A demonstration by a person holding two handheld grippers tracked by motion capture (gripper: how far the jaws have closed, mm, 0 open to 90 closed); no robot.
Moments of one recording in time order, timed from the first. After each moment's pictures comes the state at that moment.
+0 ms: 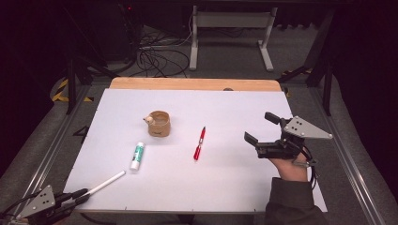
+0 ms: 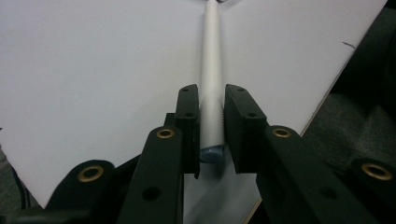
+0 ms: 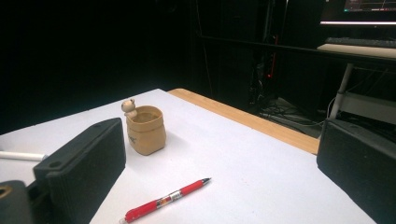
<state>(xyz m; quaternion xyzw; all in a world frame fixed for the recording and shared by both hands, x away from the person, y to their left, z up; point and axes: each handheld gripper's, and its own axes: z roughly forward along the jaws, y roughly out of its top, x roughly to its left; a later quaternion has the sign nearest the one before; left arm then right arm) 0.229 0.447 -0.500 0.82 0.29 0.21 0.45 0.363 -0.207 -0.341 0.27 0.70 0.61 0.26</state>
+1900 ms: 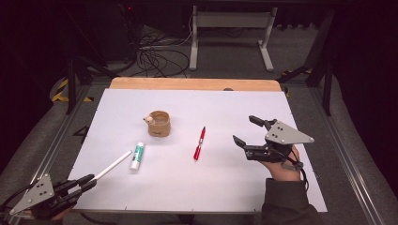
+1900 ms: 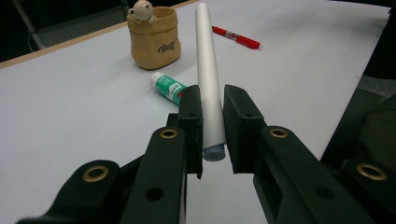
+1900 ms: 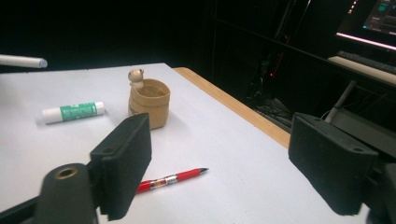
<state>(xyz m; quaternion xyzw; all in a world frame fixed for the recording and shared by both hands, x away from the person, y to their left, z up) 0.236 0.400 -0.435 0.77 0.27 0.24 0.52 0.356 -0.176 -0.343 0.20 0.75 0.55 0.31</state>
